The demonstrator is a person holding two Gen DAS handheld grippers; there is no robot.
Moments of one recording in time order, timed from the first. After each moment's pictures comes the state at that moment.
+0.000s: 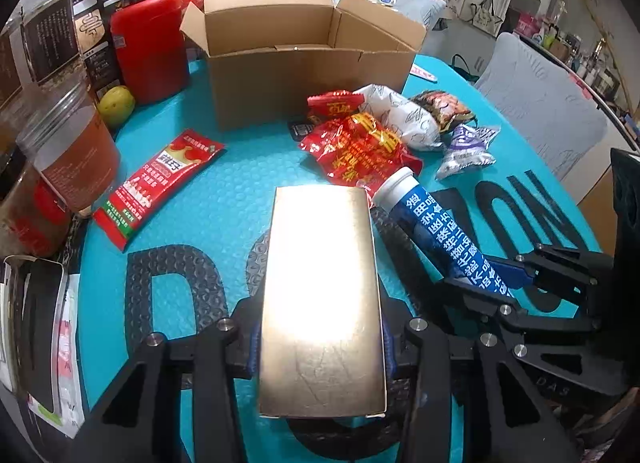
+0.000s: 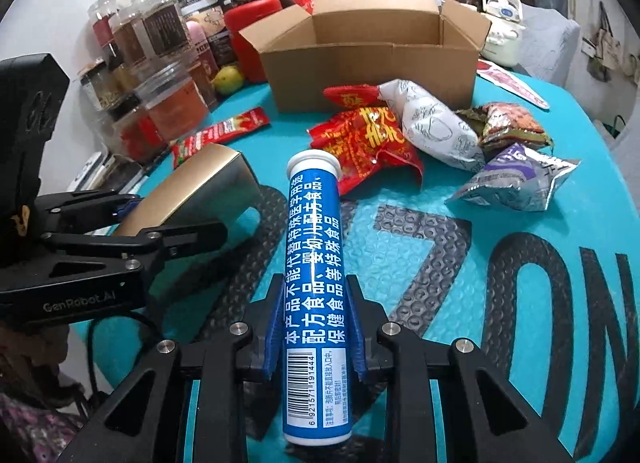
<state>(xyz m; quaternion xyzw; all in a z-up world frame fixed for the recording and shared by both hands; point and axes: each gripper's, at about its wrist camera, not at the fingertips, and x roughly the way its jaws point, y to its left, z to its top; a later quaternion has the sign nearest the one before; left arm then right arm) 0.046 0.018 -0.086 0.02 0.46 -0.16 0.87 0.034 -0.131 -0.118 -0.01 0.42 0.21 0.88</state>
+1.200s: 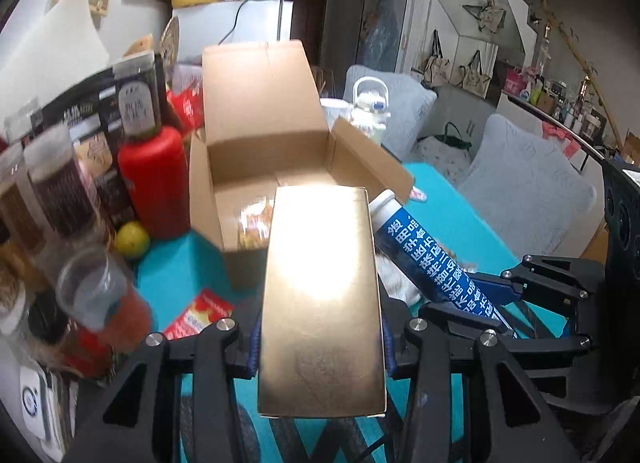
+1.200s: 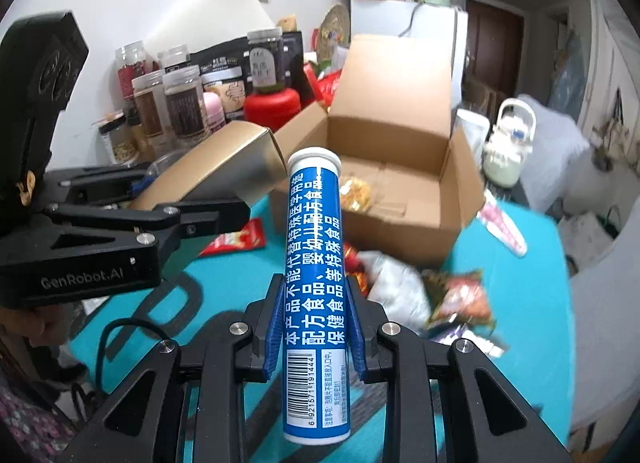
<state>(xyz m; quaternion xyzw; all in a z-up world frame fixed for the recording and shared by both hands) 0.097 0.012 0.025 0.01 0.34 -0.16 0.93 0.089 -0.125 -0.010 -0.10 0.32 0.24 0.91</state>
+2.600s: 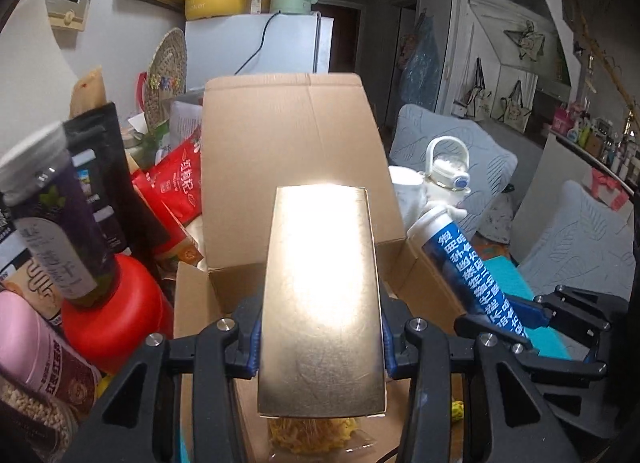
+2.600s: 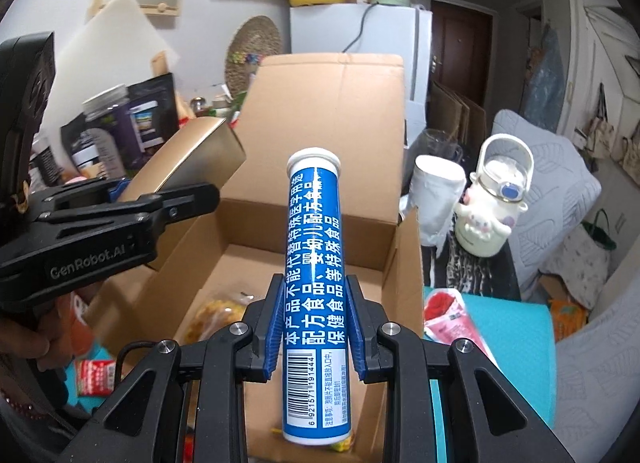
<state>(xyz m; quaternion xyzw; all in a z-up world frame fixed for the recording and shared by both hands) 0.321 -0.001 0.031 -0.01 0.31 -0.10 0.95 0.311 -0.149 0.006 -0.06 0.31 0.18 0.93</state>
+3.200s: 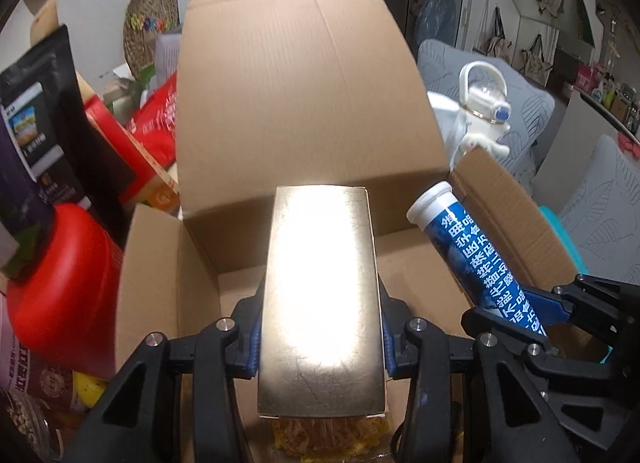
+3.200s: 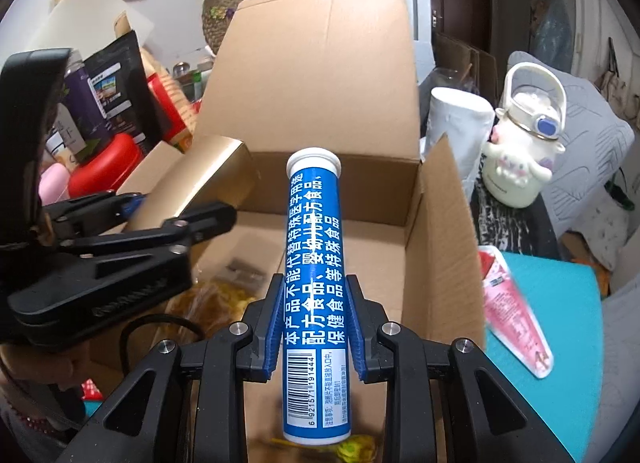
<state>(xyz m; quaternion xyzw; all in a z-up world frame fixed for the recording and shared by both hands) 0.363 -0.012 -0.028 0.02 0.39 -0.08 0.92 0.347 -0.143 -0.045 -0.03 0.39 0.19 0.90</state>
